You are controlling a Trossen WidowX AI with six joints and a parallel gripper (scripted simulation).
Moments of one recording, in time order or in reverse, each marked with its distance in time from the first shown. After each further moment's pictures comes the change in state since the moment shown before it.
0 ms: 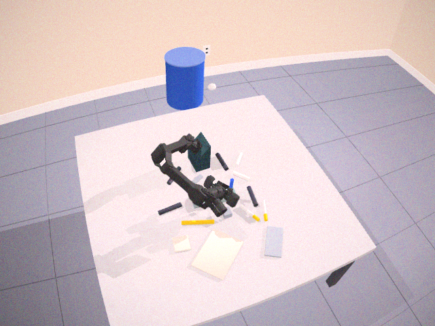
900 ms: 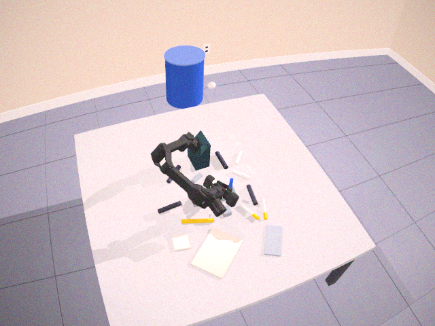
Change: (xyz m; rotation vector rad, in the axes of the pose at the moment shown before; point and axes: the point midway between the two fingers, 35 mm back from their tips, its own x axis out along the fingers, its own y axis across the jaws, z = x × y) arm 0.004 0.000 0.007 0.001 0.000 -0.001
